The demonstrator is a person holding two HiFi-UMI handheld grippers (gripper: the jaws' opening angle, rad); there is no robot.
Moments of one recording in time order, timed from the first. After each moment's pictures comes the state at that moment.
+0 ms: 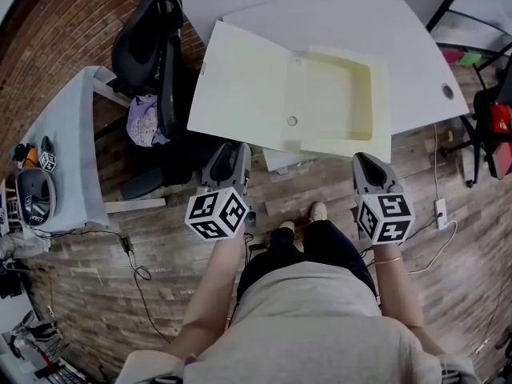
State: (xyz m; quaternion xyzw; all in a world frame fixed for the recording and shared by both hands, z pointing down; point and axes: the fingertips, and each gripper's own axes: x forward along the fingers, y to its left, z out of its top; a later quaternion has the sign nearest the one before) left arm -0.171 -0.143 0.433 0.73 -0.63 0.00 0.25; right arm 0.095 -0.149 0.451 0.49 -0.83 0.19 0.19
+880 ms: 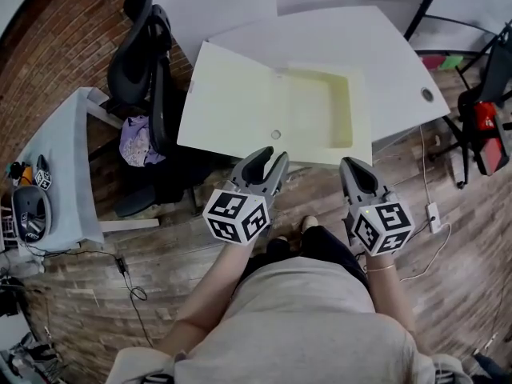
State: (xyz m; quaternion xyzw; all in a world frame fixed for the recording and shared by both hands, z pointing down) left arm -0.043 -0.150 0.398 0.86 -0.46 0.02 0.23; right arm 0.097 -0.139 0.396 0.48 -0.86 0.17 0.10
